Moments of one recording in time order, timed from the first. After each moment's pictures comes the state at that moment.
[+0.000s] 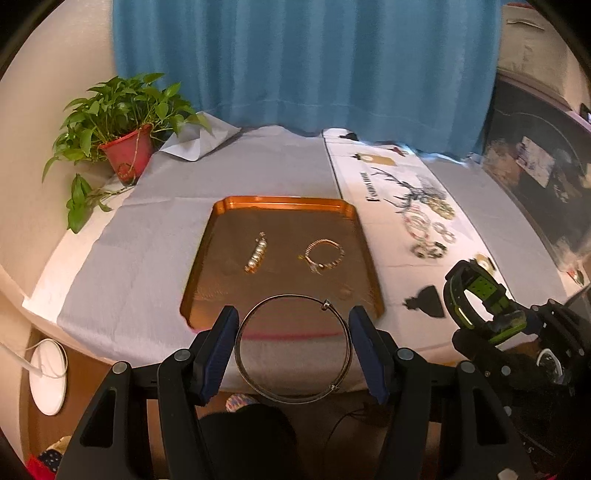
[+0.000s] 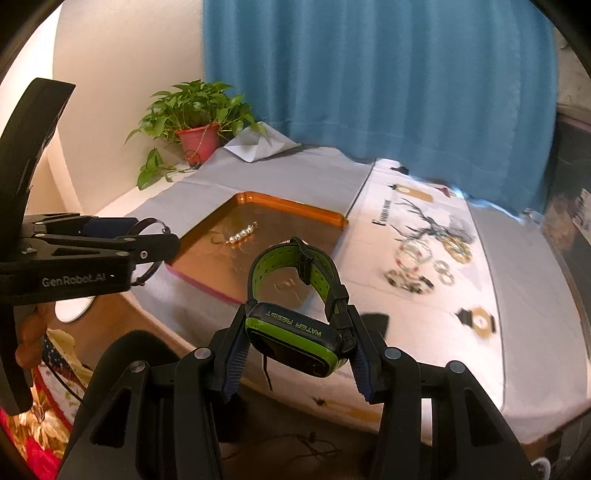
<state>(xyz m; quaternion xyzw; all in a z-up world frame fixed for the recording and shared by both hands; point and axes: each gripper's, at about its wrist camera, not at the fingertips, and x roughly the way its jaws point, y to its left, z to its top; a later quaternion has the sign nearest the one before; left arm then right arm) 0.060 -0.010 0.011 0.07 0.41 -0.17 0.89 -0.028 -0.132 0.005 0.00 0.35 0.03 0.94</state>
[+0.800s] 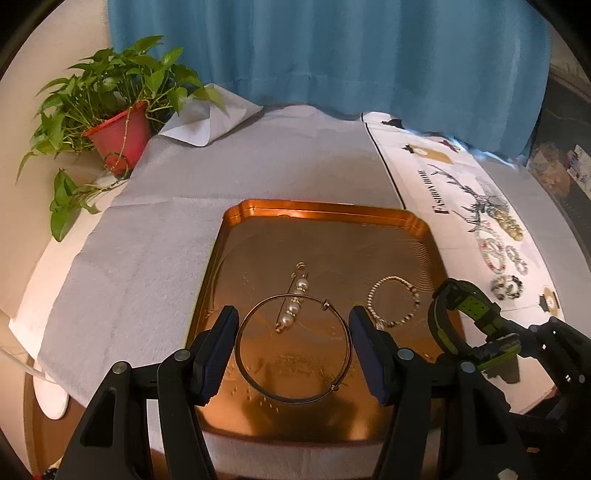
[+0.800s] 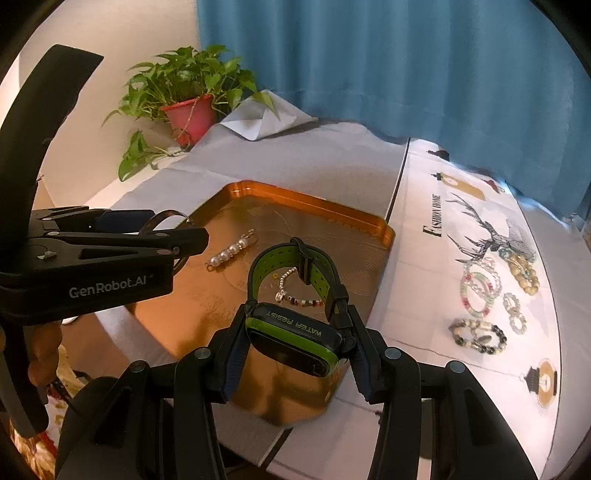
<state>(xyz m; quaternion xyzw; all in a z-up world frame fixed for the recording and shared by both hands) 0.184 -0.018 -0.048 0.08 0.44 -0.13 0.89 0.118 -0.116 -0.055 0.01 0.39 0.05 0.92</state>
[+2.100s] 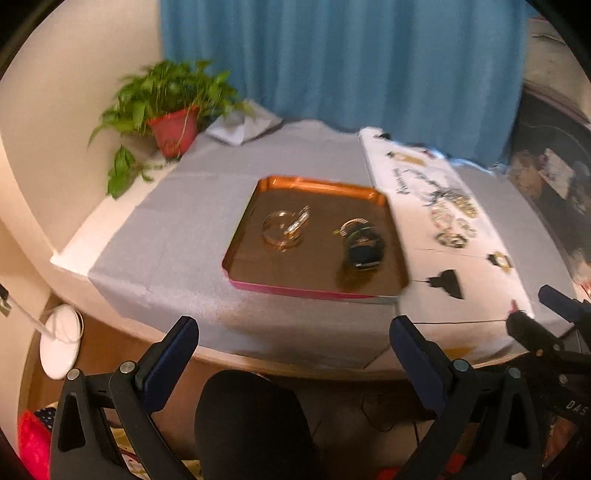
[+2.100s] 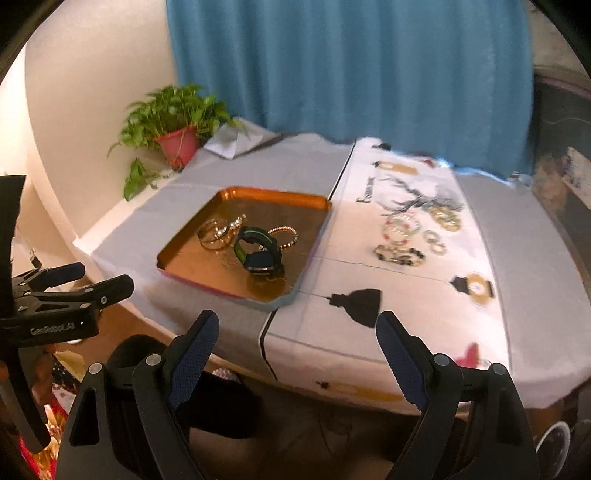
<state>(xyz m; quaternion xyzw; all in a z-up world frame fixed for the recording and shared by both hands) -0.007 0.023 0.018 0.05 0.40 -0.11 0.91 -0.051 -0.153 0.008 0.06 0.37 -0.01 0.93</state>
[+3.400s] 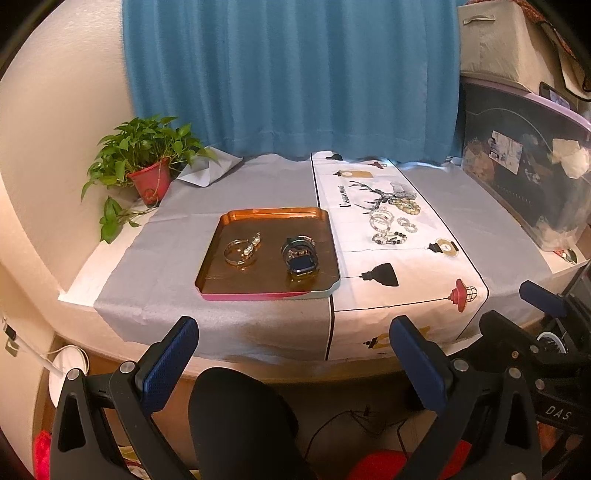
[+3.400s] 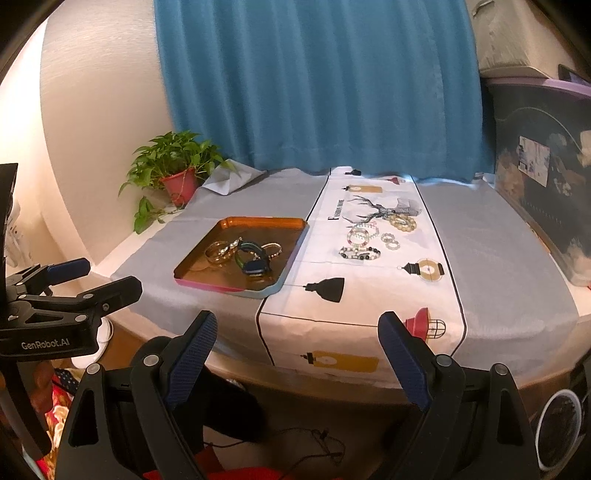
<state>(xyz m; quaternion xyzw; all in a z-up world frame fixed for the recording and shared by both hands) -0.088 -0.021 0.059 0.10 0.35 -0.15 0.92 -0.160 -0.172 0.045 0.10 0.31 -0.03 0.95</state>
